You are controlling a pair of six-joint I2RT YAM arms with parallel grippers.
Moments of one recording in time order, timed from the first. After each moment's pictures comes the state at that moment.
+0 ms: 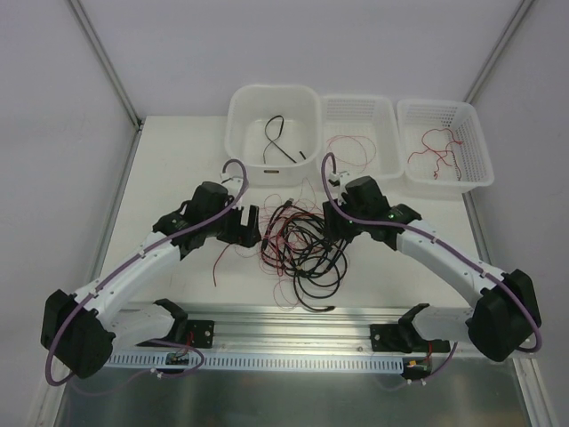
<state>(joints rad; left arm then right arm) -0.55 1.05 0.79 -0.51 0.12 -0.28 0.63 1.25 0.92 -0.52 -0.07 0.22</state>
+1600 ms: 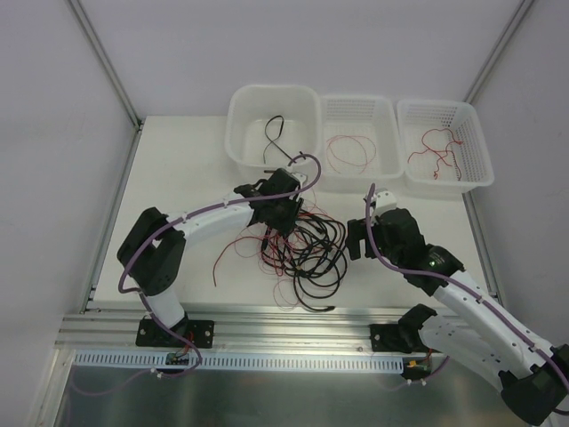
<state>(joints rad) -0.77 1.73 1.22 -0.48 0.00 -0.32 0.66 0.78 0.68 -0.54 0.18 0.22</state>
